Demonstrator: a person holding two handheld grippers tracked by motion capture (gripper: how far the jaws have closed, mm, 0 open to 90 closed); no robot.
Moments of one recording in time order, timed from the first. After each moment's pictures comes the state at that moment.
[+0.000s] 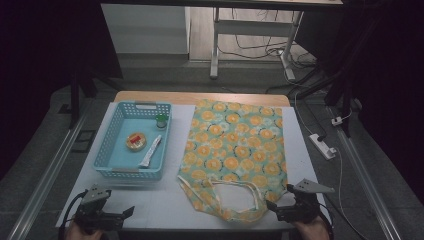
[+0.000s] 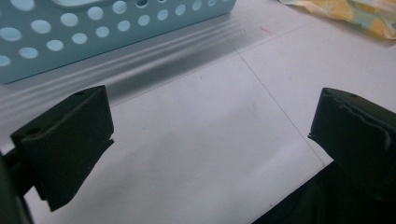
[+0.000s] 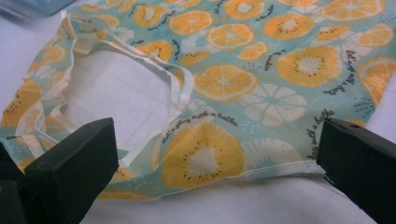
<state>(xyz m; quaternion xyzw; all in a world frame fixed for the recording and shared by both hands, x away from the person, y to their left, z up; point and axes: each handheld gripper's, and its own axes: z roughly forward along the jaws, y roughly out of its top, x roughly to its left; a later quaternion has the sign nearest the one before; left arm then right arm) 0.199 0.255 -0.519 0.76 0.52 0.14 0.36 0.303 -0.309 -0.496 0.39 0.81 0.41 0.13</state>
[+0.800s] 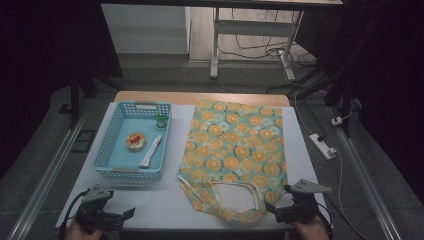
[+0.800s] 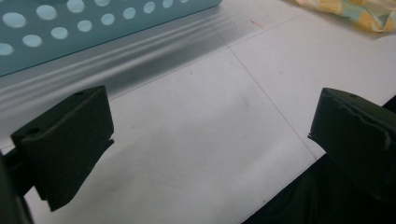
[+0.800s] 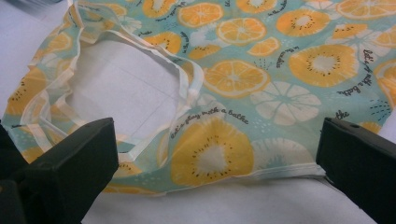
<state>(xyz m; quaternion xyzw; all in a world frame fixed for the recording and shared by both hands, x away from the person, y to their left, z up) 0.203 0.255 -0.521 0.77 0.51 0.11 0.36 0.303 -0.306 -0.497 0.38 0.82 0.41 0.12</state>
